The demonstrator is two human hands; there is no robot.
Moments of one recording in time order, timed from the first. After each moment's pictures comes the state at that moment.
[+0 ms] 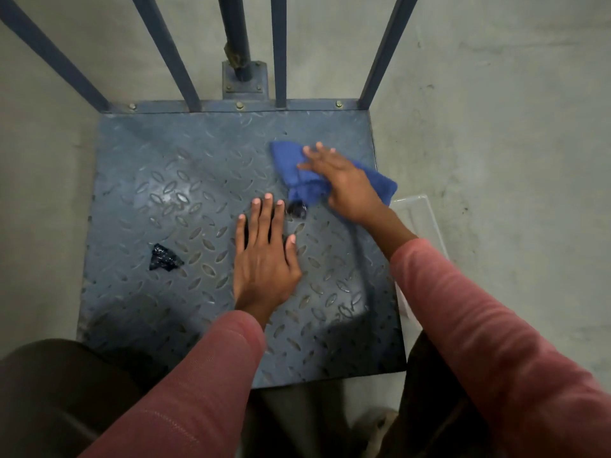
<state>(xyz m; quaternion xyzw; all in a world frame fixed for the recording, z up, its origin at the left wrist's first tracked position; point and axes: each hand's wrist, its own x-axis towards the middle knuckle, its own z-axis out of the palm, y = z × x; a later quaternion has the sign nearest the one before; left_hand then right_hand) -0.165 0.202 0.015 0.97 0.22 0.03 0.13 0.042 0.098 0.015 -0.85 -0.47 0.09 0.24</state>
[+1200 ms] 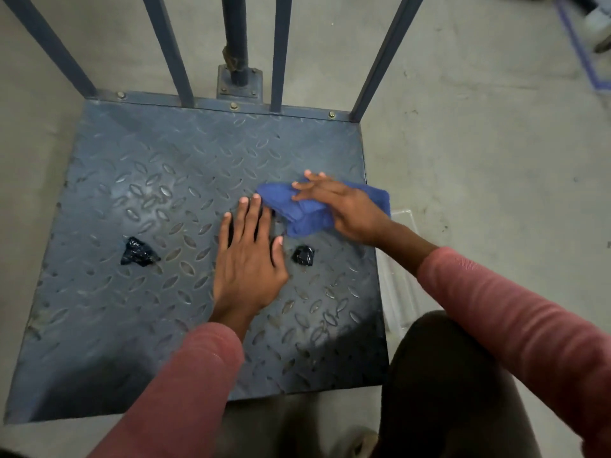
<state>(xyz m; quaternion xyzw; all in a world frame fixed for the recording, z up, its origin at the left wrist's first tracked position) -0.166 0.202 0.013 0.97 0.21 0.04 0.12 0.031 0.064 0.038 -0.77 -0.58 0.13 0.24</state>
